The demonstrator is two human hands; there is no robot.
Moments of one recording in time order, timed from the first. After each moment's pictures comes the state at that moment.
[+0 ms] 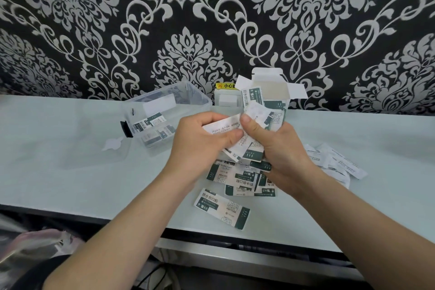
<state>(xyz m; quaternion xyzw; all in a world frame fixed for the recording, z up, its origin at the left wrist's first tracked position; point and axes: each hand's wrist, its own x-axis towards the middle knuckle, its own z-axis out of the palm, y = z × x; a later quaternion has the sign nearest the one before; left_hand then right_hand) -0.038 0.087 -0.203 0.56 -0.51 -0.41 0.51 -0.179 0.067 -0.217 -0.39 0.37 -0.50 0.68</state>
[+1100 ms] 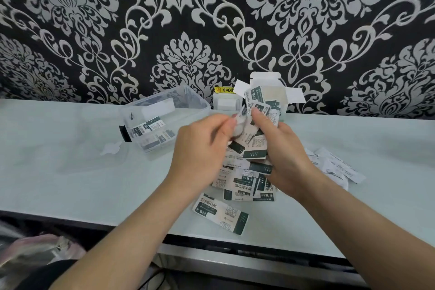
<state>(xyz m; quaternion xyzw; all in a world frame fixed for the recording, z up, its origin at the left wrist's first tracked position) -0.040 0.087 -0.210 0.55 -0.68 -0.14 0.46 -0.181 0.067 -0.209 -0.40 0.42 -0.48 0.66</state>
